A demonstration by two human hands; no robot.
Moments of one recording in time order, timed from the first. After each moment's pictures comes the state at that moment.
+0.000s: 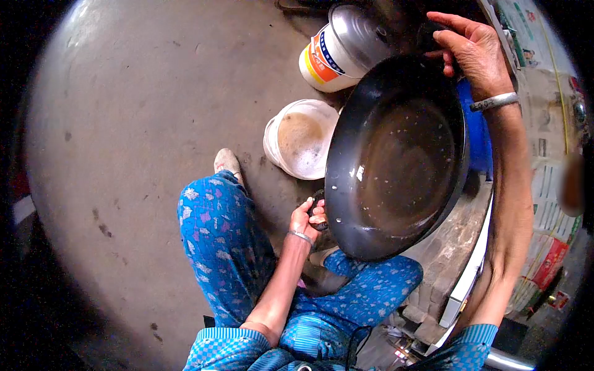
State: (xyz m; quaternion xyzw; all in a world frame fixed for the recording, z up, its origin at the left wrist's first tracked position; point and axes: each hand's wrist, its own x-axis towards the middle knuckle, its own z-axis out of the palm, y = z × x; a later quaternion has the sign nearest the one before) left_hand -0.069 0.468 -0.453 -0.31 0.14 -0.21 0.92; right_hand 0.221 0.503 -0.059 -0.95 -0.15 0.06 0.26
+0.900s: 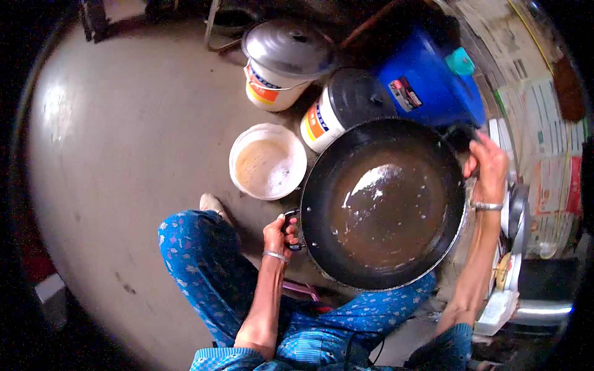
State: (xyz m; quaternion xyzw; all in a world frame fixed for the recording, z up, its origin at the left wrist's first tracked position) left_hand -0.053 0.510 -0.371 0.15 0.40 -0.29 0.86; right_hand 0.057 0.275 -0.031 -0.88 0.12 -0.18 0.42
